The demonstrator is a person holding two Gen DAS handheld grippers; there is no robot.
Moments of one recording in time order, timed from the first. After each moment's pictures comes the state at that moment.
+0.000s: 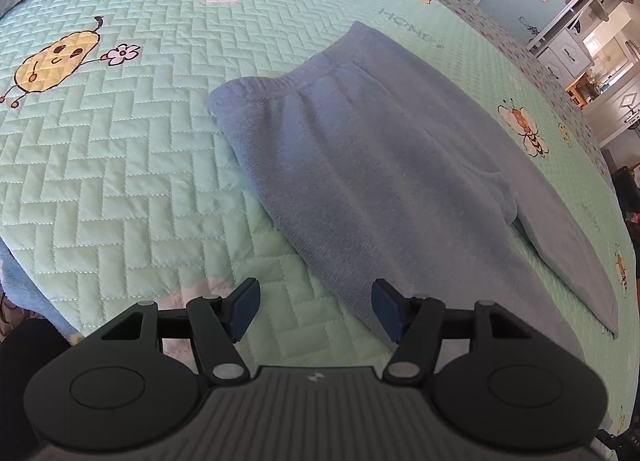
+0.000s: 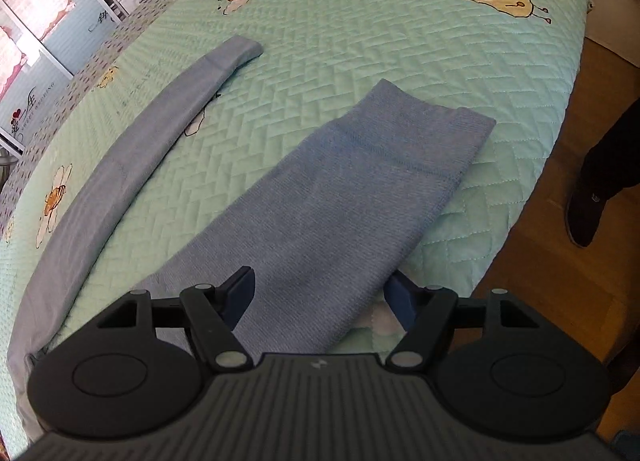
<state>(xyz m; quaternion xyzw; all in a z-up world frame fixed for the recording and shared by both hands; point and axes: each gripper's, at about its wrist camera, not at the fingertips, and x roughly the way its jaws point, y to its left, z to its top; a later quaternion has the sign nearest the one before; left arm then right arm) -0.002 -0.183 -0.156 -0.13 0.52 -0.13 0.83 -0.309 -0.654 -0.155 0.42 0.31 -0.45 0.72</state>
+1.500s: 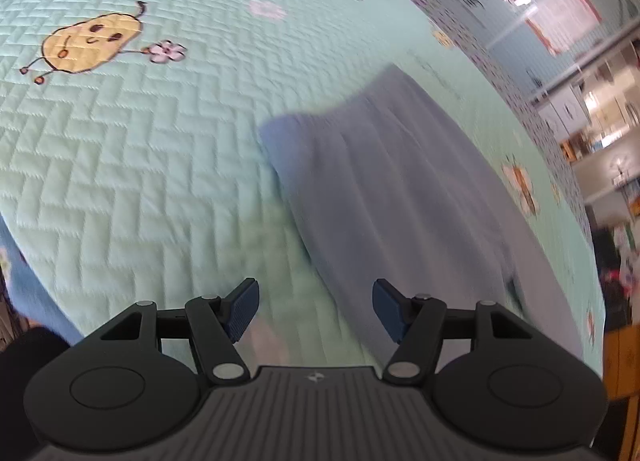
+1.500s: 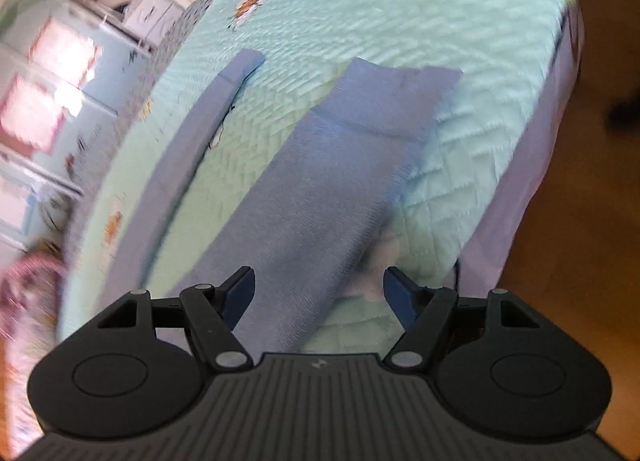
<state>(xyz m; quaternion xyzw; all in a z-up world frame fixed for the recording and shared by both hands) 0.021 -0.135 -0.158 -0.23 0.50 -0.11 0.83 -0.369 -0.654 -0.178 0.55 0.20 -0.37 0.72</state>
